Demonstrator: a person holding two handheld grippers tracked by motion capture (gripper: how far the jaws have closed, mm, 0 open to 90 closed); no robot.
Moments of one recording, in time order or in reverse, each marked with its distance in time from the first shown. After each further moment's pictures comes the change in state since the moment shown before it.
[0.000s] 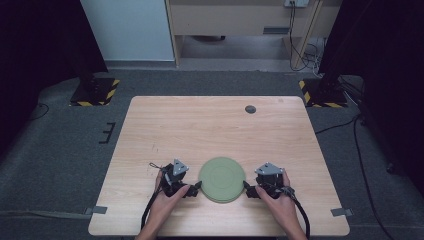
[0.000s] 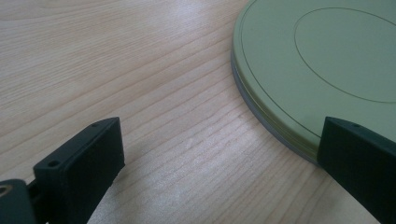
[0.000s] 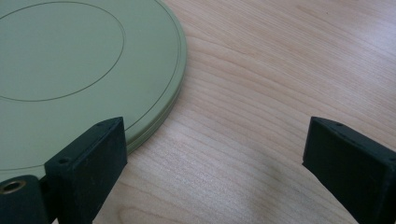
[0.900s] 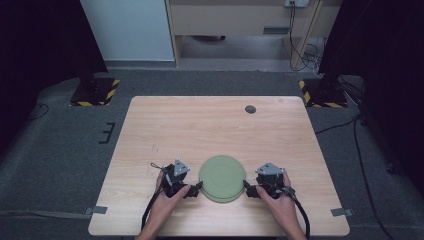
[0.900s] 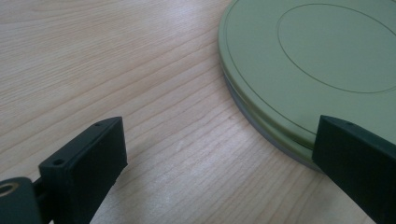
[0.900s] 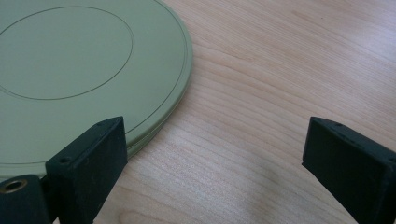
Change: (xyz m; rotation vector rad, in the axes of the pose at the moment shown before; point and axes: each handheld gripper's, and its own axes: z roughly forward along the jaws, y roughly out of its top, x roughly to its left) left arm -0.006 0.001 0.000 0.001 -0.006 0.017; right arm 0.000 0.000 -0.001 -0.018 -0.002 0.001
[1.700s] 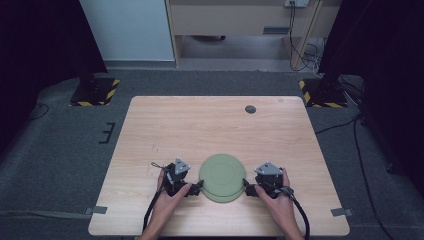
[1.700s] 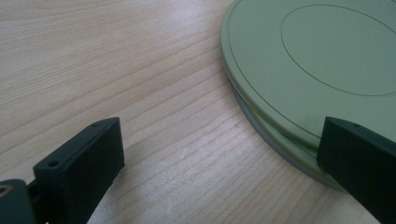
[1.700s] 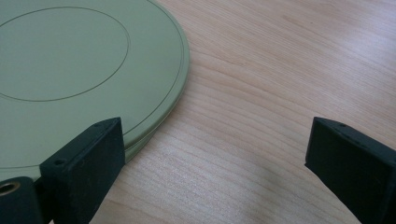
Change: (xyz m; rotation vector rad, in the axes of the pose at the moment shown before) left arm 0.003 0.002 0.004 -0.006 0.007 -0.031; right arm 0.001 0.000 0.004 -0.018 -0.040 0.012
